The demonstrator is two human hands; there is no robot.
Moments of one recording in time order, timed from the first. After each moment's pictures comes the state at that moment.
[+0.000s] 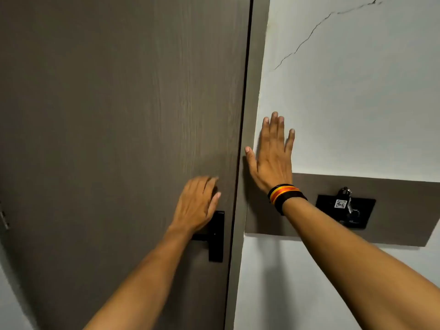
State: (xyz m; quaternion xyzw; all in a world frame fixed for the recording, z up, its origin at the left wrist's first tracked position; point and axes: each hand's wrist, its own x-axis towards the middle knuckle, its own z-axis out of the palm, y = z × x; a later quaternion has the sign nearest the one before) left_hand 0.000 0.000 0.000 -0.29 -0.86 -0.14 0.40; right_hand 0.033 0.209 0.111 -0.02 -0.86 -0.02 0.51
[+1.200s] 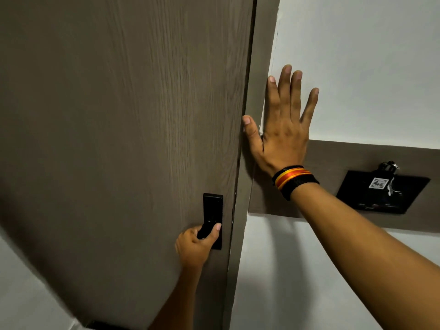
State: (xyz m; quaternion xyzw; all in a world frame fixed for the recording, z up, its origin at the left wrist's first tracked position) left_hand 0.013 0.036 -0.189 0.01 -0.81 -0.55 0.21; right_hand -0.005 0.216 0.079 0.02 -0.81 0.00 0.58
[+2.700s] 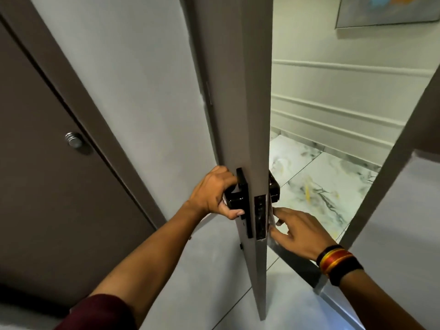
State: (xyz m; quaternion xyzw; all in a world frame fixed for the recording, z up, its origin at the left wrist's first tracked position) left_hand 0.268 -0.204 -0.150 -0.14 -0.96 -0.09 0.23; right_hand 0.215 0.084 -0.180 0.44 -0.86 0.24 -0.04
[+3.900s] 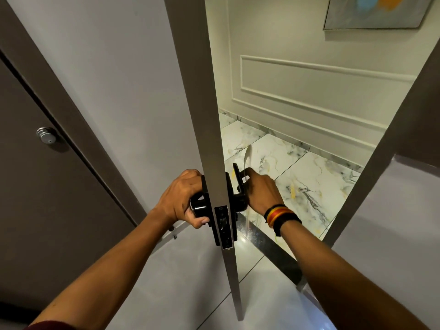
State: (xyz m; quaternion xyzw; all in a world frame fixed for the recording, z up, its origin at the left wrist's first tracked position) left_hand 0.285 -0.224 -0.155 -0.21 -0.91 -0.14 0.32; right_hand 0.168 0.001 -0.148 0.35 -0.86 0.36 -0.01
